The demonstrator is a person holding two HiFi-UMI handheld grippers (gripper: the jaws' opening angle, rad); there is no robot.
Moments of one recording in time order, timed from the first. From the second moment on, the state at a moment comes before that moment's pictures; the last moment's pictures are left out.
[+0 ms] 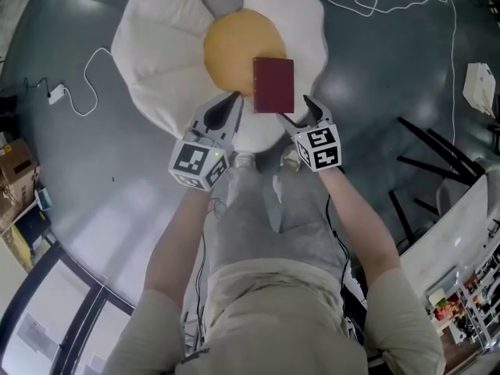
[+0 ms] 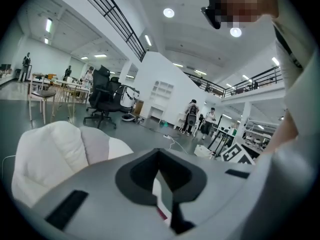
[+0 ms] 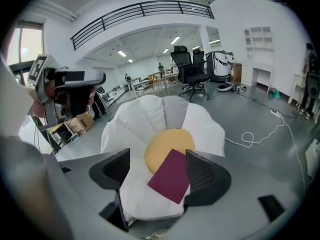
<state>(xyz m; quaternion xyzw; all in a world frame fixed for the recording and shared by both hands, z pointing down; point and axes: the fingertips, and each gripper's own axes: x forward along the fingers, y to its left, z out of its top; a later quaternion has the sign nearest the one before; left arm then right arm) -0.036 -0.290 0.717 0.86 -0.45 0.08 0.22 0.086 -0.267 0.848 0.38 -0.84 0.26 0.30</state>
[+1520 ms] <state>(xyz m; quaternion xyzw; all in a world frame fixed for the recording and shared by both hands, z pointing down) -0.025 -0.175 0.234 0.89 -0.45 -0.04 -0.03 0.155 -0.162 0.203 0.49 -0.87 0.00 -0.05</state>
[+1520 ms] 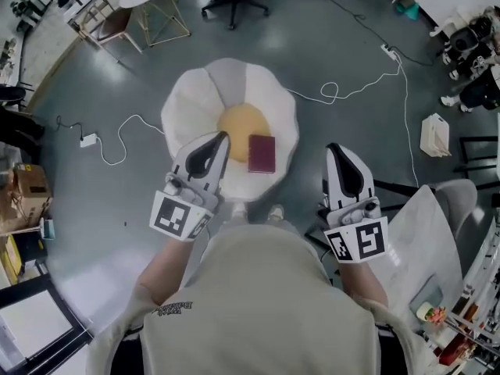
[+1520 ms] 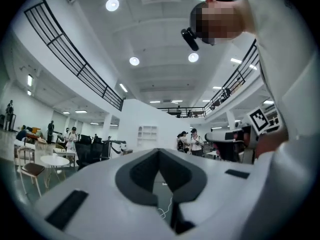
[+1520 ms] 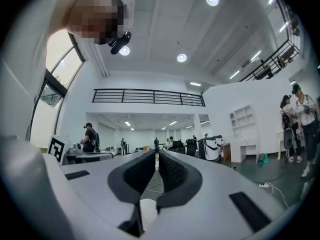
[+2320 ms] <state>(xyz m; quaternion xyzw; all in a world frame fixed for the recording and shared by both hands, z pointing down) -0.036 -0.150 0.237 0.90 -0.43 -0.04 -0.02 0.116 -0.145 0.214 0.45 -0.89 -0.02 0.03</state>
